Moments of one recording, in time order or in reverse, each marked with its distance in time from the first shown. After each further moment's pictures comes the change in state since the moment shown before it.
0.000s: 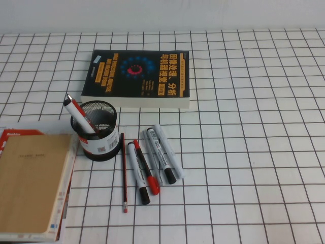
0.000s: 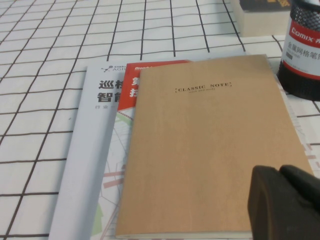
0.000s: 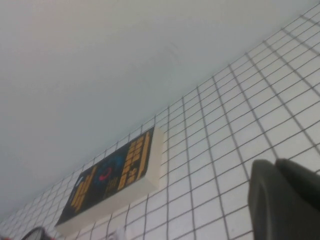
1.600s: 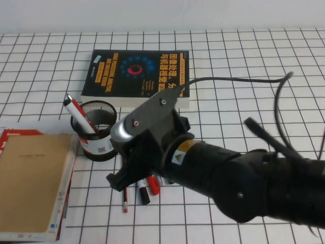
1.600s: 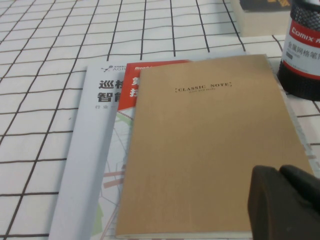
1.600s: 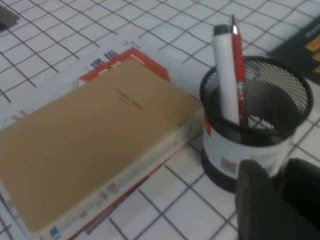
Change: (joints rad) right arm 0.970 1.630 -1.022 -0.338 -0.340 -0.265; left arm 0.000 0.000 0.000 0.000 0.000 0.000
